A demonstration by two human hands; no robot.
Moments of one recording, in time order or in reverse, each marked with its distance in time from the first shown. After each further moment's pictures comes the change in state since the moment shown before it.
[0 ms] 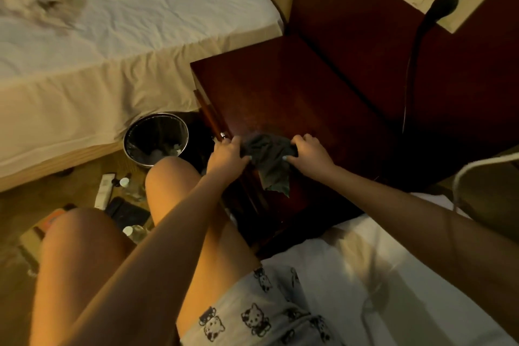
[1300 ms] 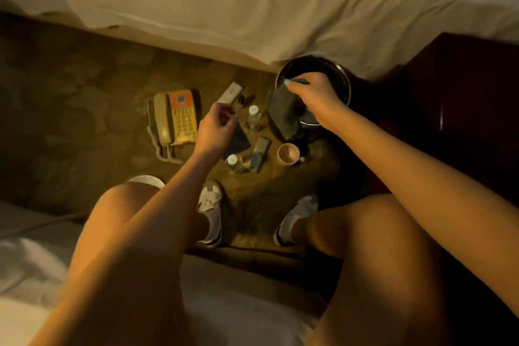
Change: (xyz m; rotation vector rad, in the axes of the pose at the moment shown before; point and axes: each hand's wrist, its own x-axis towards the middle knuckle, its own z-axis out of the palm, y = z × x) left_hand -0.078 -0.317 -0.045 -0.768 0.609 -0.651; right_hand 0.150 -0.357 0.120 0.625 -0.452 -0.274
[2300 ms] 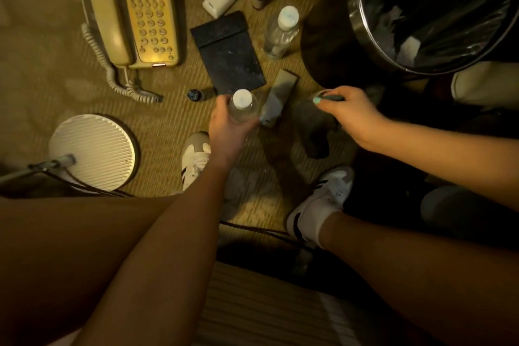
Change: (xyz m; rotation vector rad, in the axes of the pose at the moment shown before) left_hand 0.061 -0.259 0.139 -0.050 0.101 -0.258; right_hand 0.111 0.235 0.101 -0.118 -0.142 0.386
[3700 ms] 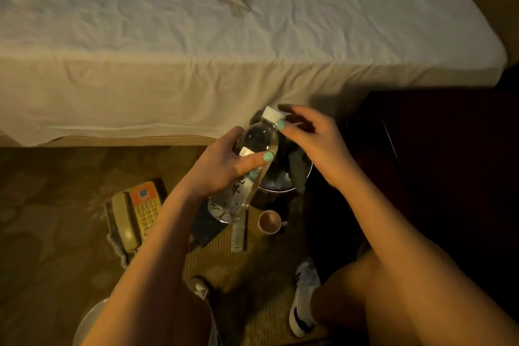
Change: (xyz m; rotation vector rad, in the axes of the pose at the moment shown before) left_hand -0.093 0.390 -0.124 0.097 -0.683 0.648; right_hand -0.235 -0.176 -0.158 0.419 0.332 -0.774
